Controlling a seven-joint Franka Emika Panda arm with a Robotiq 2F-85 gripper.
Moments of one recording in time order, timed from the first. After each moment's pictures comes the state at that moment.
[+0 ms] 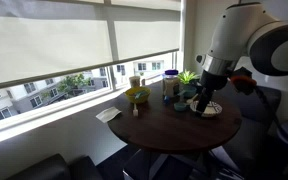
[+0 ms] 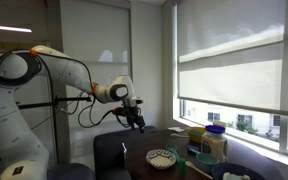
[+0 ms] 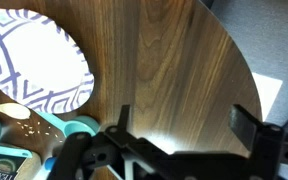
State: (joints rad) arm 0.09 -0.32 0.27 -2.34 -0.08 2.25 0.18
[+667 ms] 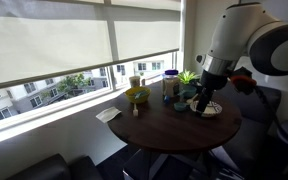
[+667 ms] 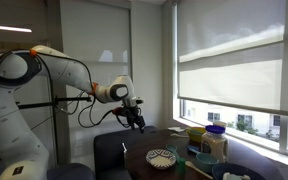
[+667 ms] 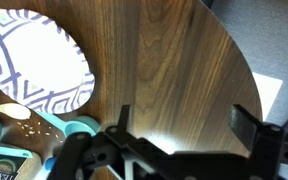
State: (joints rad) arm 0.09 -0.32 0.26 -2.34 -0.08 2.25 0.18
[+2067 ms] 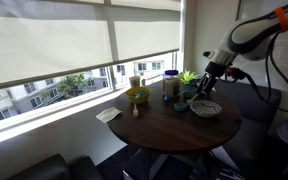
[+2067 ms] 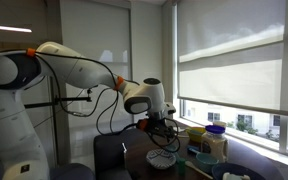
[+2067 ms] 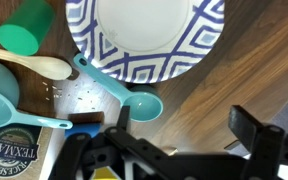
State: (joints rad) arm 0.24 -0.24 -0.30 -2.33 0.37 2.40 -0.82
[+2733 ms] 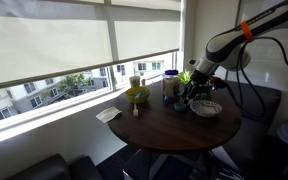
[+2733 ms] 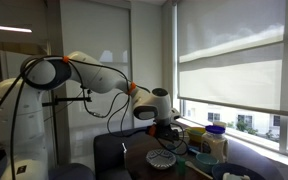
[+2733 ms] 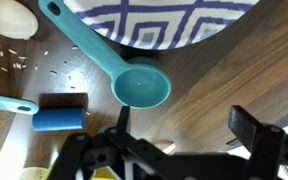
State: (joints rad) arm 0.16 -0.02 -0.16 -2.21 0.60 2.49 -1.03
